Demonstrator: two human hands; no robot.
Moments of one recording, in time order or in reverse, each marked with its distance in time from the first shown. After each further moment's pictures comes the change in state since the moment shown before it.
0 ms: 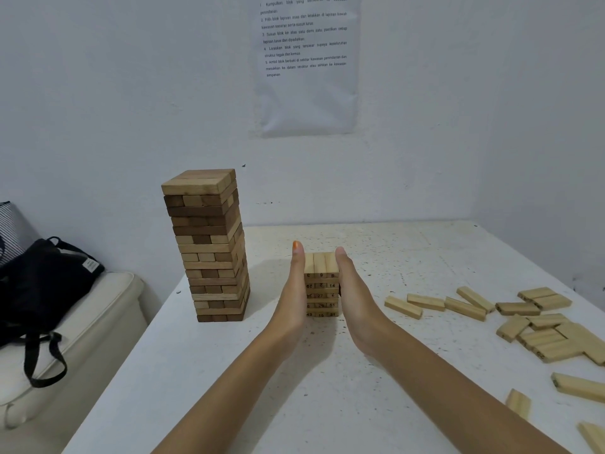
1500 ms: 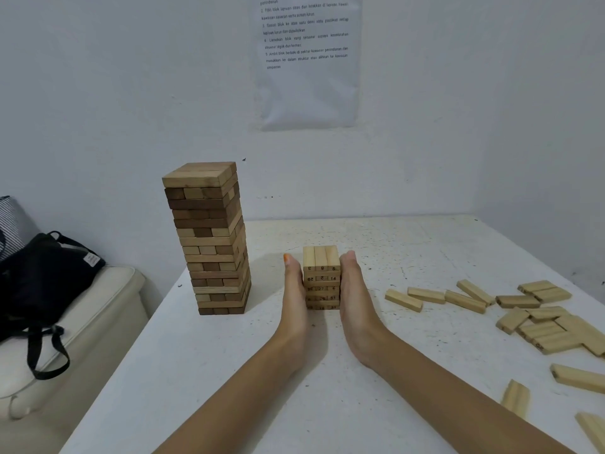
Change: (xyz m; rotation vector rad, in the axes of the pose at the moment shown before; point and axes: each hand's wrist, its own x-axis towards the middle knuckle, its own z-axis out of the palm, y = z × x) left_hand 0.007 -0.032 0.009 -0.280 0.049 0.034; right_hand -0.001 0.025 0.000 0.093 -0.062 -0.070
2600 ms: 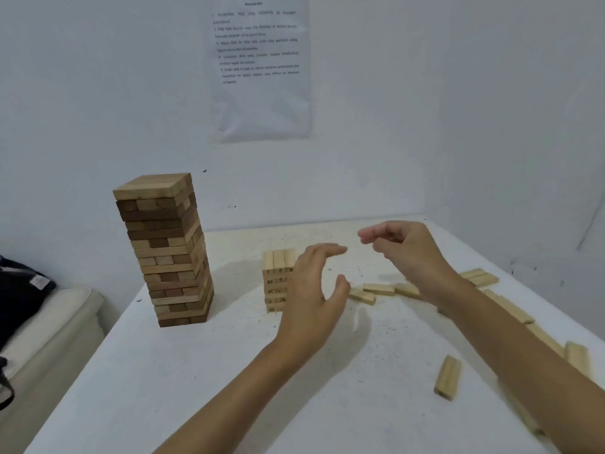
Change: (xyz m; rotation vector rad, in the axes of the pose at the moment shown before) left_hand 0.001 -0.013 0.030 0.768 -0.127 0.805; right_hand -0.036 -0.085 -0.105 -0.537 0.347 -0.296
